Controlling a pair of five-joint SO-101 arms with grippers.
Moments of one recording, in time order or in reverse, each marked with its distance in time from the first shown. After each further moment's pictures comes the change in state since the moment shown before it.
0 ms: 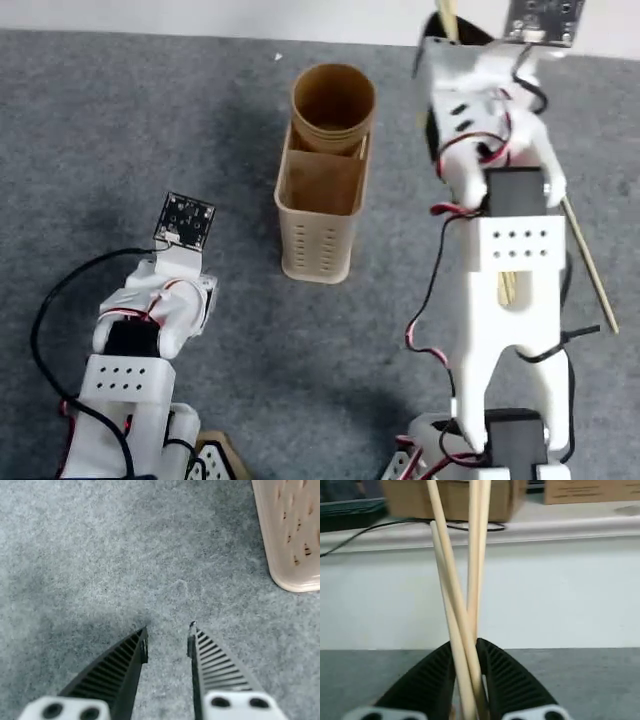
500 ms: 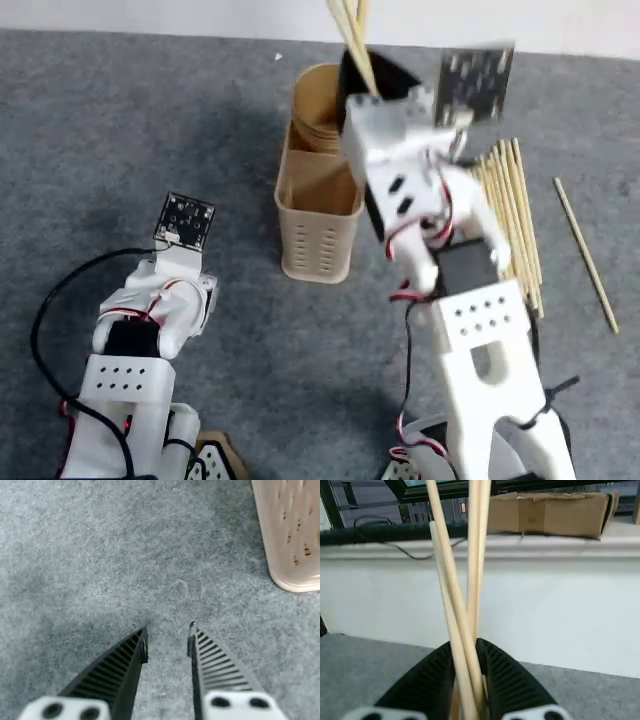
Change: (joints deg) left arm 0.0 0.0 0.0 0.0 0.0; right arm -11.3 -20.6 33.9 -21.9 0.8
